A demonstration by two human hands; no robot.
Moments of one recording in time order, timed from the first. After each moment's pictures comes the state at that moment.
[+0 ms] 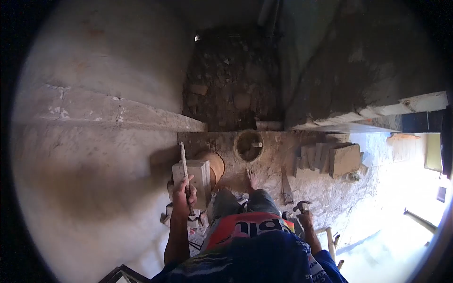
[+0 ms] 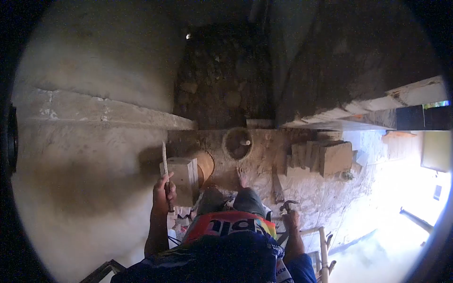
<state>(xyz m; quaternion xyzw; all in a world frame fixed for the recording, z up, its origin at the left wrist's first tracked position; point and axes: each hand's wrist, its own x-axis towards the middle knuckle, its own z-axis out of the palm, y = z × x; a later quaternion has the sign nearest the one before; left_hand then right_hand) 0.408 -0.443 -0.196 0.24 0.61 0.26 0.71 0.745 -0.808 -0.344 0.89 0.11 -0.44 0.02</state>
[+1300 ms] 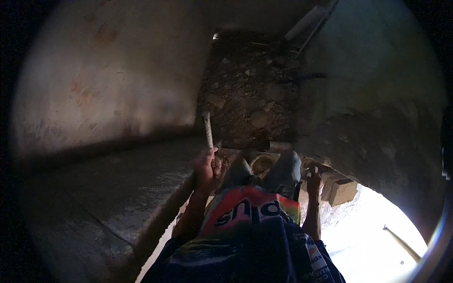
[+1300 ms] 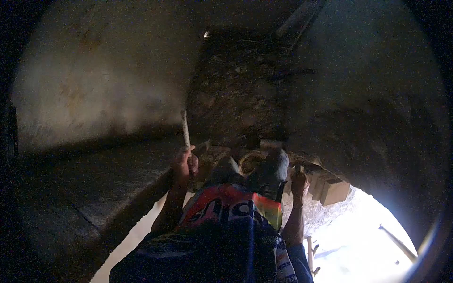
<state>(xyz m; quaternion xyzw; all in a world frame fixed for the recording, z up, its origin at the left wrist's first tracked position) 0.437 -0.131 -0.219 0.27 0.54 0.33 0.73 0.798 -0.418 -0.362 0.92 0.36 -0.18 0.01</state>
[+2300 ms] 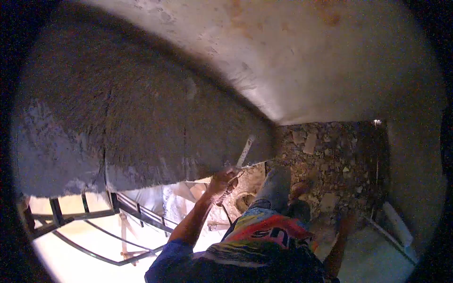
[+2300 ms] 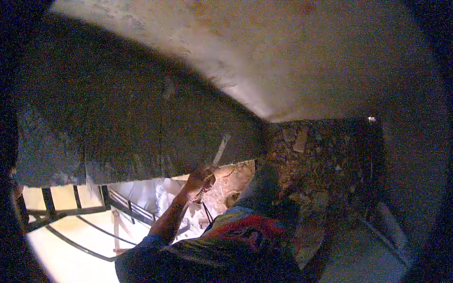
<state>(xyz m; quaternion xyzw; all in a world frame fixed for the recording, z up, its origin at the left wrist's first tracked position) 0.485 -0.076 -0.208 -0.04 0.73 0.49 0.47 0.925 0.173 -0.456 0.68 0.54 -0.48 -0.14</state>
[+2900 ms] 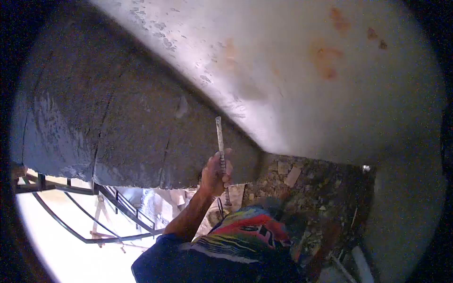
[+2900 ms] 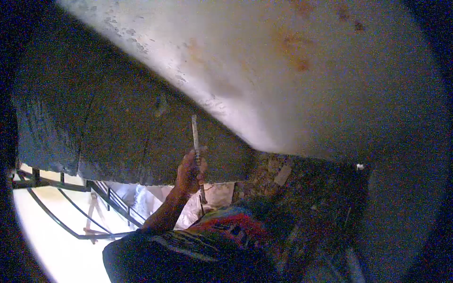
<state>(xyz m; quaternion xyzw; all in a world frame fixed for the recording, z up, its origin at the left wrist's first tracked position) 0.474 0.049 -0.209 -0.09 0.50 0.80 0.32 0.809 0.314 -0.460 0.56 0.59 -0.57 -0.10</state>
